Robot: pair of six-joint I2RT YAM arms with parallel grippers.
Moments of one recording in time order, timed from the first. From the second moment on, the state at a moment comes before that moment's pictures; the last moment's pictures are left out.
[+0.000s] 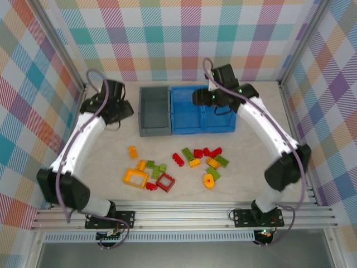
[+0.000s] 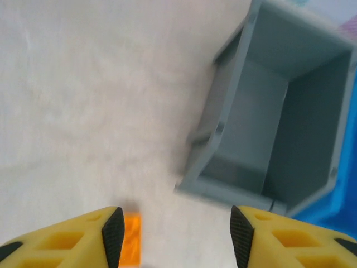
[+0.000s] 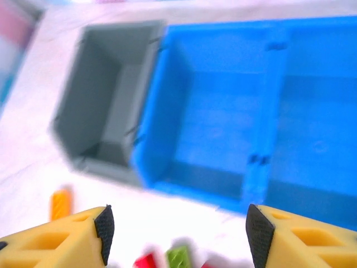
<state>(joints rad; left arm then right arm) -0.24 1.39 1.41 -0.98 -0.17 -0.66 0.52 1.63 1.70 -0.82 -0.13 0.33</state>
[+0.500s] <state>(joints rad) -0.60 0.81 0.70 -1.08 -0.13 -1.27 1.09 1.22 1.02 -0.59 -0.22 0.33</state>
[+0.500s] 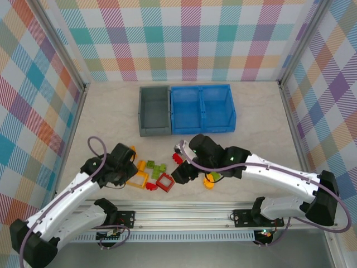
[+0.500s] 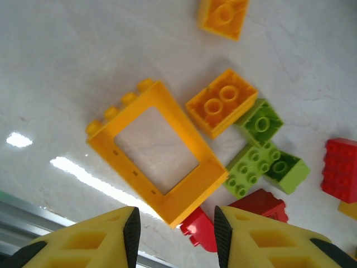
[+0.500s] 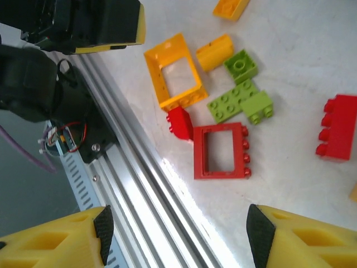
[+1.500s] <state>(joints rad) -0.61 0.89 0.59 -0.93 -0.21 -1.55 1.13 1.21 0.98 -0.49 -0.14 0.39</state>
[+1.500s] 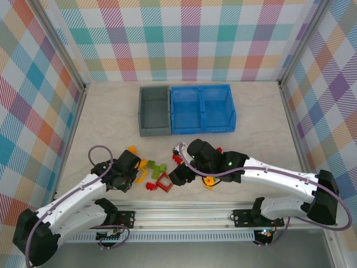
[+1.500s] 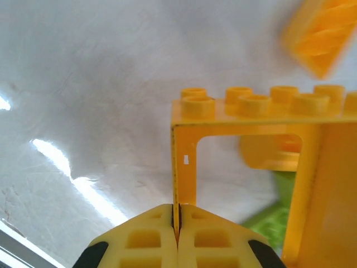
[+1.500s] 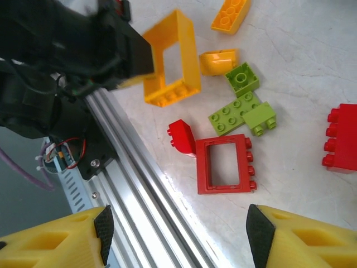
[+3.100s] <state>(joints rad) -0.31 2.50 2.42 -1.13 -0.14 -0.39 0.93 1.42 1.20 -0.43 0.23 0.53</state>
